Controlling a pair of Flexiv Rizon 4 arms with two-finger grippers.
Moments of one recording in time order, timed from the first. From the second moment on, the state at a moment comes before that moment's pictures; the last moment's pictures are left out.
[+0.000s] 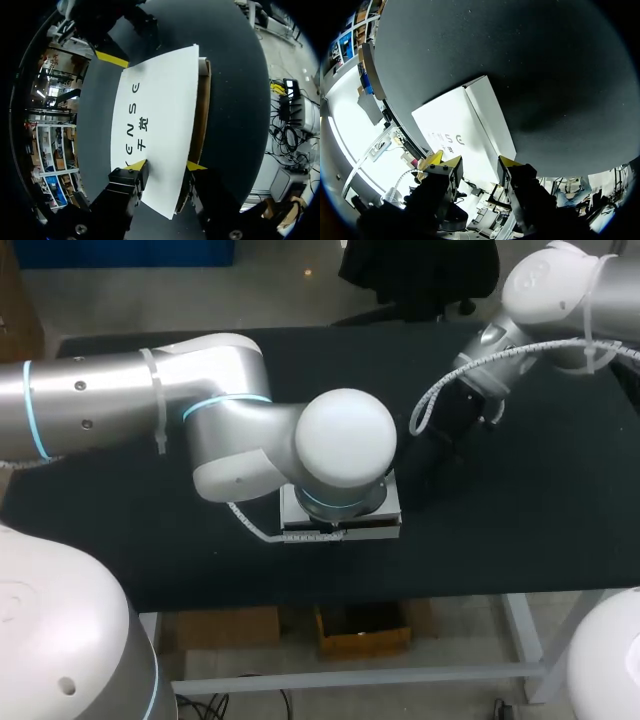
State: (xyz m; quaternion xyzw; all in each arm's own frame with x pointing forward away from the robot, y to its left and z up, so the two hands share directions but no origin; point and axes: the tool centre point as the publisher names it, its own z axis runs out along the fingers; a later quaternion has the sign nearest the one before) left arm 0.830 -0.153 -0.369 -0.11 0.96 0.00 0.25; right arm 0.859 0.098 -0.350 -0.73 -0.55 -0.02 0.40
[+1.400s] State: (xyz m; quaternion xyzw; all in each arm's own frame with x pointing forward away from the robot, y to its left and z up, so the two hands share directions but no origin) left arm 0.831 -0.154 -0.370 -0.11 0.96 0.00 0.25; right arm 0.831 0.115 -0.349 -0.72 -0.59 -0.04 0.37
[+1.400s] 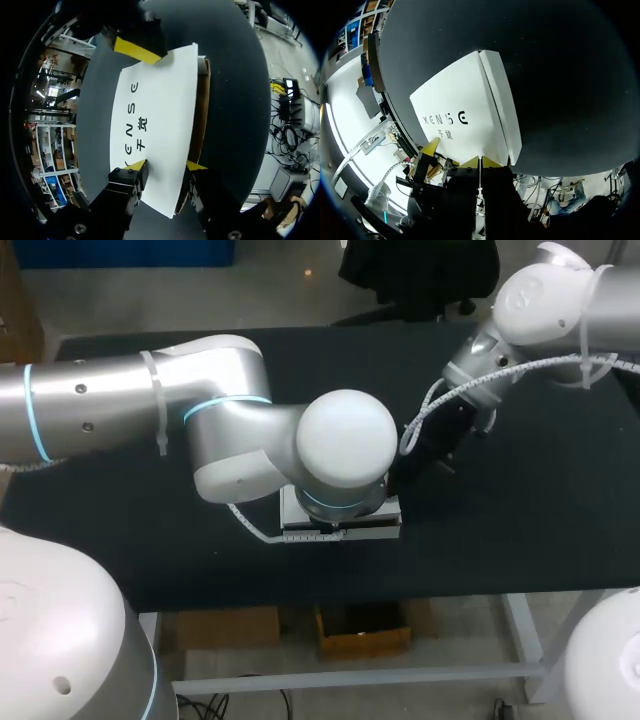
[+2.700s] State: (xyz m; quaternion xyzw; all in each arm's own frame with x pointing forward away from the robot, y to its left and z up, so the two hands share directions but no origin) left arm 0.829 -0.155 -0.368 -0.10 0.96 0.00 0.25; right arm 0.823 0.112 -0.356 -0.72 -0.59 -0.04 0.37
